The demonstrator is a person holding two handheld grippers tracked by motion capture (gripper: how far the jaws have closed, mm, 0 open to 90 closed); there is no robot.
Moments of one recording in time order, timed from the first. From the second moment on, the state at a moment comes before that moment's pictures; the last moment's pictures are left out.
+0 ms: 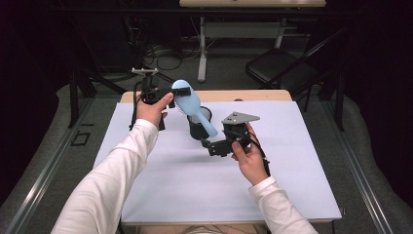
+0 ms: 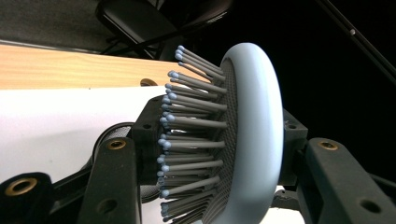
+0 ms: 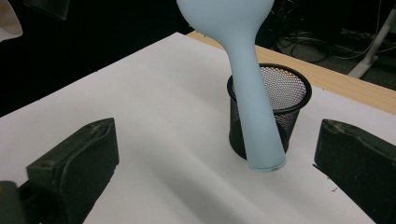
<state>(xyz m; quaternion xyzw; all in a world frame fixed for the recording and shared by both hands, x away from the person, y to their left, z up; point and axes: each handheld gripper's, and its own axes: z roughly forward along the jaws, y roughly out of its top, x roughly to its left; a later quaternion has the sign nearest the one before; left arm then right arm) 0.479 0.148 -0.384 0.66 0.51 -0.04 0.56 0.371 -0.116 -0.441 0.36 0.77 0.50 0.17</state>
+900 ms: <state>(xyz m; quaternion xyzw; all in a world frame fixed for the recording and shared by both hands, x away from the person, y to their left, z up) 0.478 0.148 -0.366 0.66 0.49 0.03 0.56 0.367 -0.125 -0.436 0.36 0.76 0.50 0.18</state>
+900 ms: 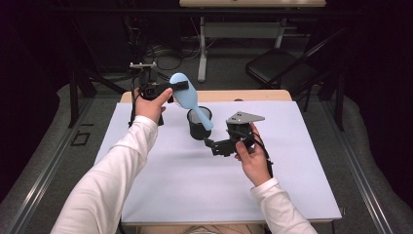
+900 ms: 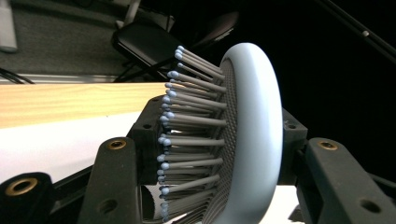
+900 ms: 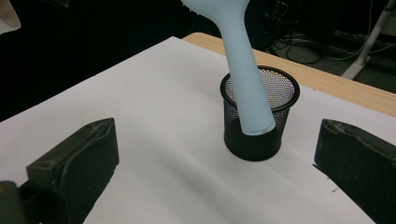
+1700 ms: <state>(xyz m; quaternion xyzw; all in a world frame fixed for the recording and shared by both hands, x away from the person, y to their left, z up) 0.482 0.149 -0.350 0.66 0.49 0.05 0.57 0.367 -0.127 -0.435 0.37 0.76 0.51 0.18</state>
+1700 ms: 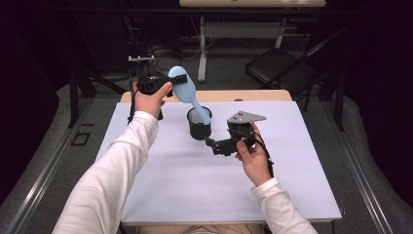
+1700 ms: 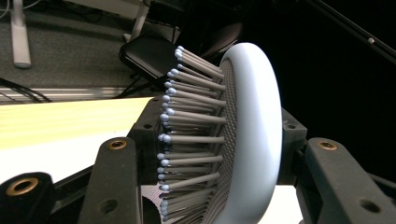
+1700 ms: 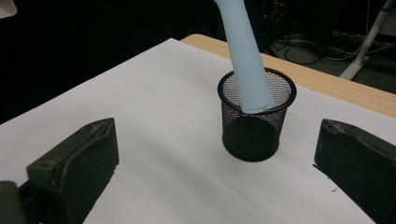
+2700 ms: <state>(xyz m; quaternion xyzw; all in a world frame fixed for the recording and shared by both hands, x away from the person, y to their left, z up) 0.490 0.162 -0.349 0.64 0.51 0.09 0.57 0.368 -0.125 -0.436 0.37 0.76 0.50 0.18</state>
